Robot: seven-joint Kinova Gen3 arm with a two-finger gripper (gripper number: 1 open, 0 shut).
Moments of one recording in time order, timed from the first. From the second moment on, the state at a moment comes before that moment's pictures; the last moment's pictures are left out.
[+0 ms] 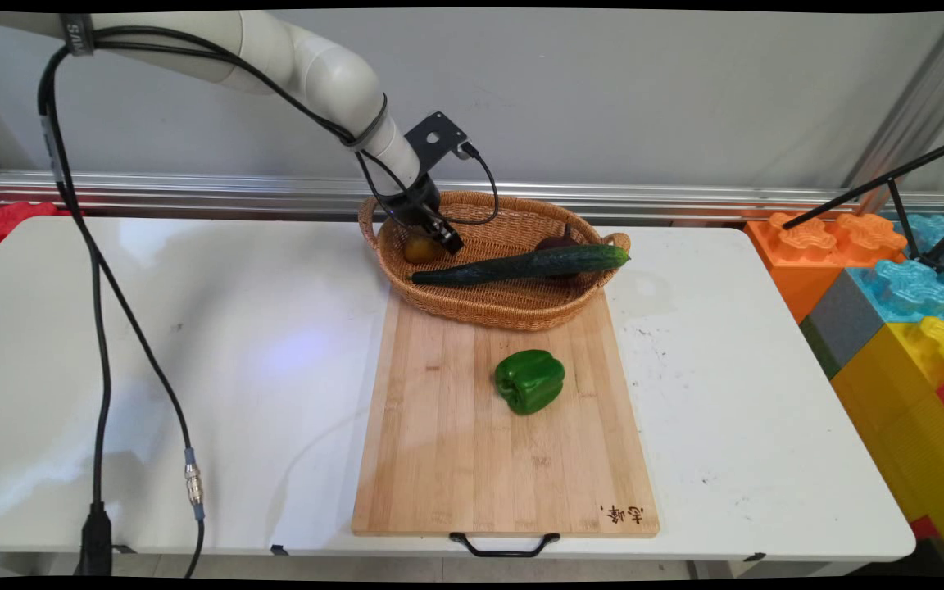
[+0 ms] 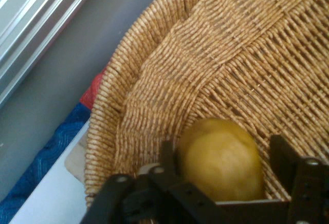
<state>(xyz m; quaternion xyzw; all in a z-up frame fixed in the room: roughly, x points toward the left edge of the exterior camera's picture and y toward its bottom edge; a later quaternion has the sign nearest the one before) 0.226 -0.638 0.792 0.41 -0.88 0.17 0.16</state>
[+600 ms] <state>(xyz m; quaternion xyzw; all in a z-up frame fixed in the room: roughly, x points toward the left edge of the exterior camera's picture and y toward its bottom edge) 0.217 -0.632 0.825 0.39 -0.88 0.17 0.19</state>
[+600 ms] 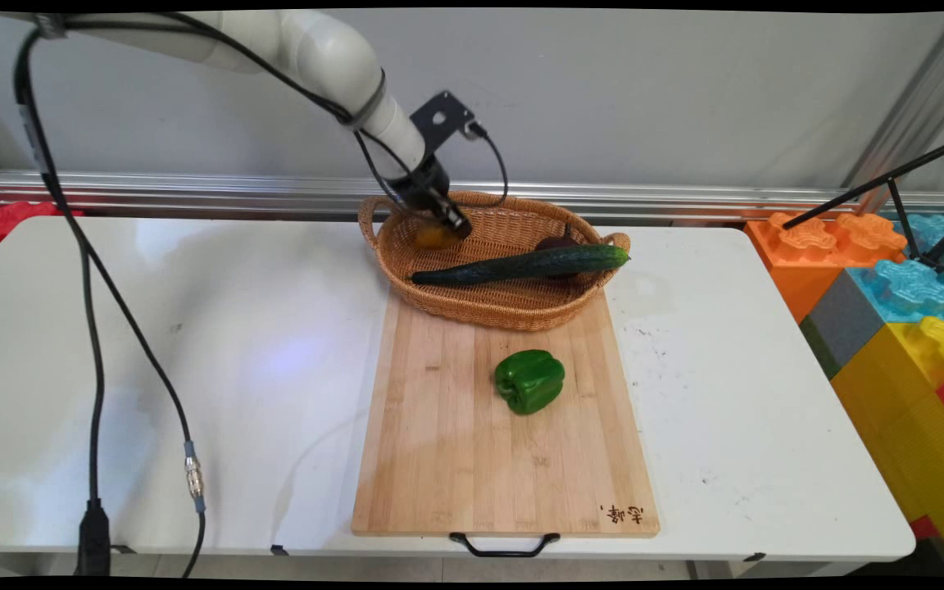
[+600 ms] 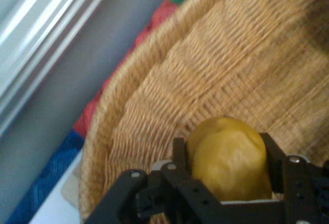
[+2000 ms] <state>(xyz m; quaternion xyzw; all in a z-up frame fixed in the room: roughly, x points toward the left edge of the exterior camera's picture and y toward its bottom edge) 0.216 -0.459 0.915 0.24 -0.93 0.07 0.26</state>
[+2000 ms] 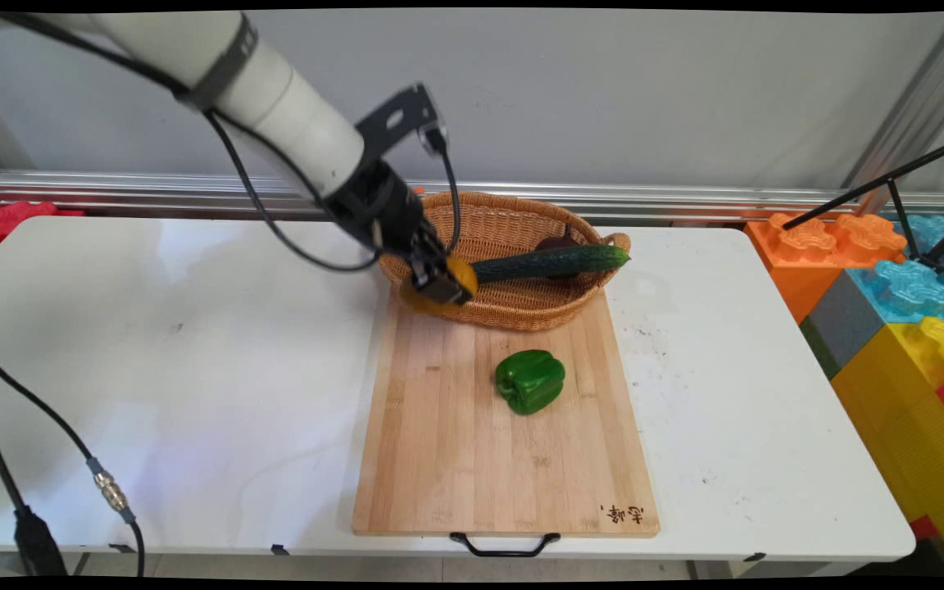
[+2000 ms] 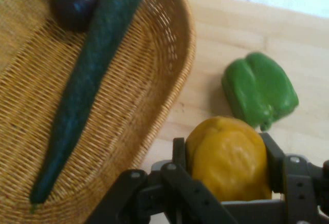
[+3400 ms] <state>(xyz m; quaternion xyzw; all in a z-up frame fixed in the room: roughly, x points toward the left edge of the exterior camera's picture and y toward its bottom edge) 0.186 -0.459 0.795 0.16 -0.96 0.07 0.20</state>
